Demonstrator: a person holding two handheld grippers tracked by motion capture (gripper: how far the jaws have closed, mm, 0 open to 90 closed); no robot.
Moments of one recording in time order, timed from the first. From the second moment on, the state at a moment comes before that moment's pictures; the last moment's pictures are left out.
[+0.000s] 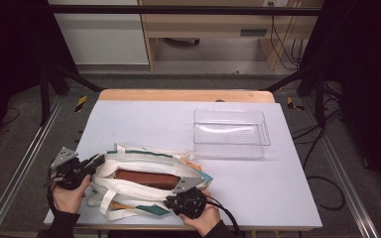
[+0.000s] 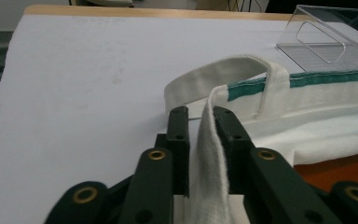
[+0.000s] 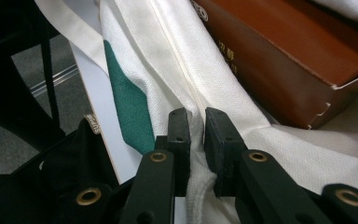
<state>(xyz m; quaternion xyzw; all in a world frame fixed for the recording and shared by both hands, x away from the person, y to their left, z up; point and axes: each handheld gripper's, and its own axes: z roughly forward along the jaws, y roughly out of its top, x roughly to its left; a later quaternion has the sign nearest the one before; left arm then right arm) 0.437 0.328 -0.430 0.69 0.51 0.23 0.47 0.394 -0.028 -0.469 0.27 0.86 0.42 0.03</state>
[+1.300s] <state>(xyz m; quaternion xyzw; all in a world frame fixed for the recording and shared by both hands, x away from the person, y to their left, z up) 0.381 0.277 -0.435 0.79 0.41 0.19 0.42 0.438 -0.032 -0.437 0.30 0.84 0.41 0.18</state>
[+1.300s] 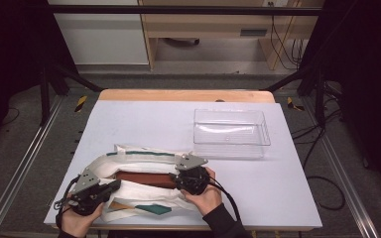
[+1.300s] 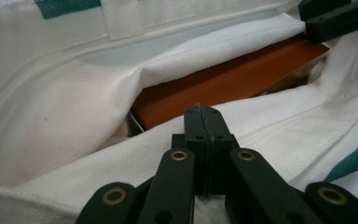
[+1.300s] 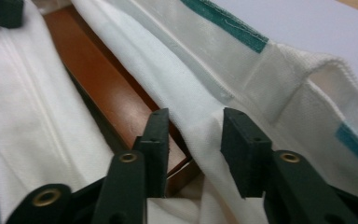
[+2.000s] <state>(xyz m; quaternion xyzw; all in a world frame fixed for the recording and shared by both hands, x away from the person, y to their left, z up) 0.367 0.279 -0.462 0.81 0.41 0.16 0.38 0.473 -0.036 -0.454 0.38 0.81 0.41 0.20</state>
